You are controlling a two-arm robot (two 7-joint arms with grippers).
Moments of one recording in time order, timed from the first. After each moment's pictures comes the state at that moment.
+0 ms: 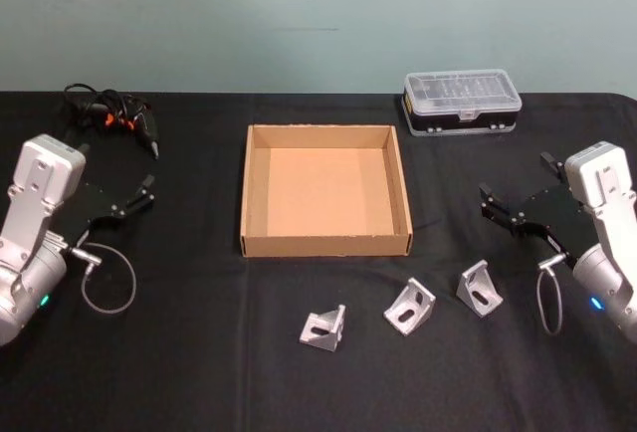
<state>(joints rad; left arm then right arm) -0.20 0.60 0.45 -1.41 -0.25 -0.12 0.03 0.20 0.60 -0.45 -1.41 0.25 -0.12 -0.03</state>
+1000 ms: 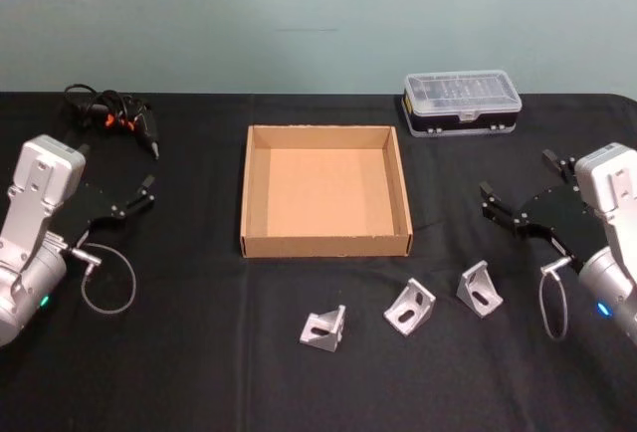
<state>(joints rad) -0.20 0.60 0.45 -1.41 -0.25 -0.12 0.03 0.14 0.63 -0.41 -1.51 0.25 -0.11 -0.03</state>
